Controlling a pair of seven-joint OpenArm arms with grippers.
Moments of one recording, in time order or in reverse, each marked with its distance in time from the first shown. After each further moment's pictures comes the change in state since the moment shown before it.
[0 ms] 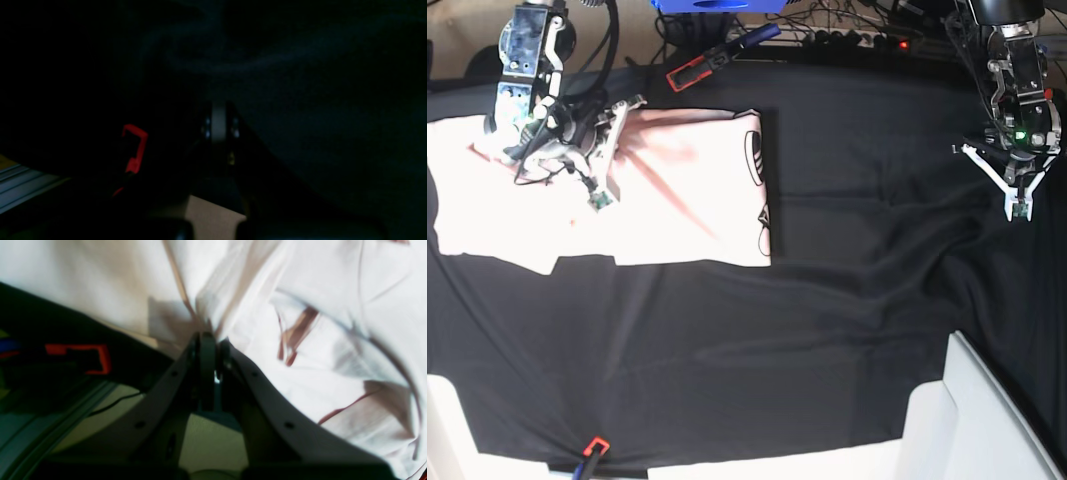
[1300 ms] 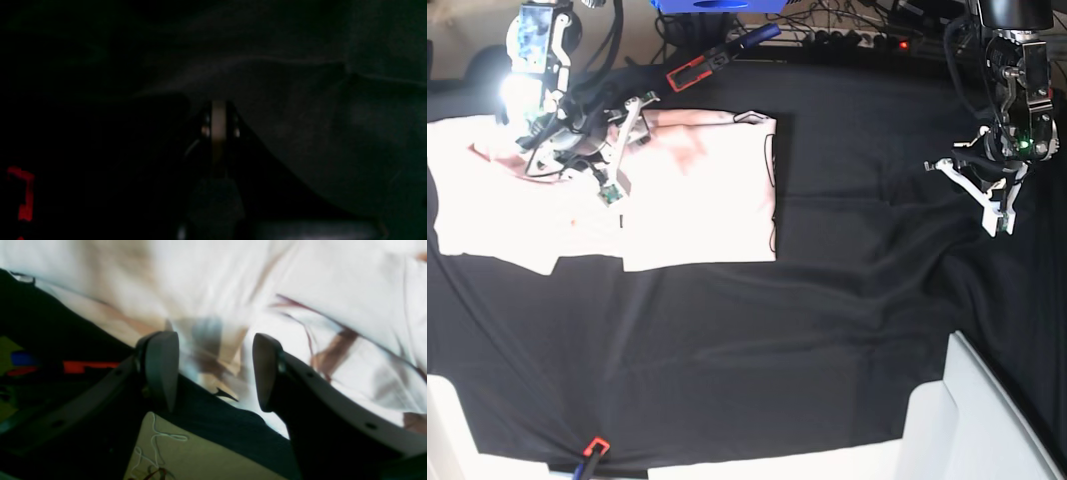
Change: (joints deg) left arm -0.1 -4.4 7.1 0.0 -24.5 0.0 0.1; right arm -0.8 0.1 -0.8 -5.4 -0.3 0.0 10.1
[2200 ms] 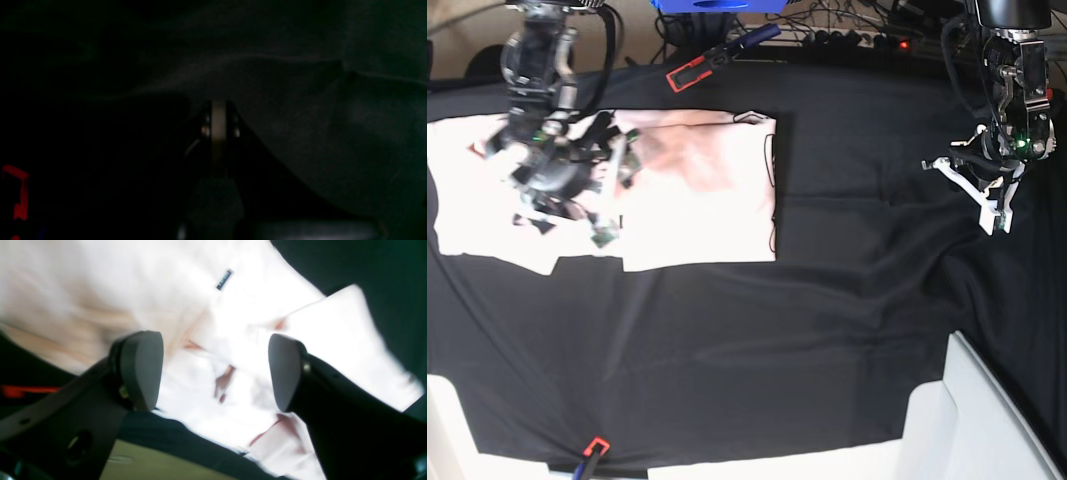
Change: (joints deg) left arm 0.0 0.3 1.4 0.0 0.0 0.5 -0.1; right arm 4.2 0.0 0.7 9.3 -9.8 0.4 -0.6
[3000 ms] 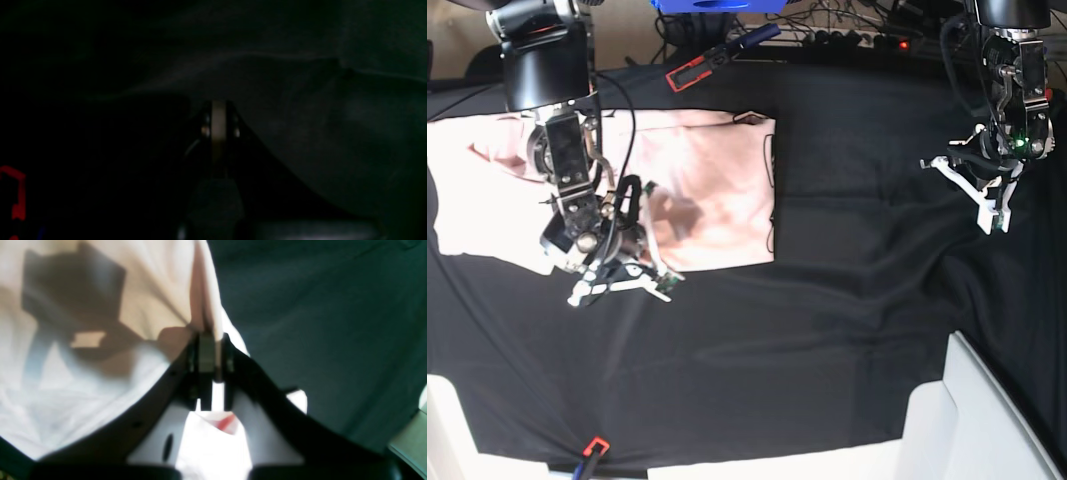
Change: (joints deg) left arm 0.1 0.1 0.3 0.0 0.0 0.0 0.0; right arm 18.1 6.6 -19.0 -24.1 -14.6 0.2 11.1
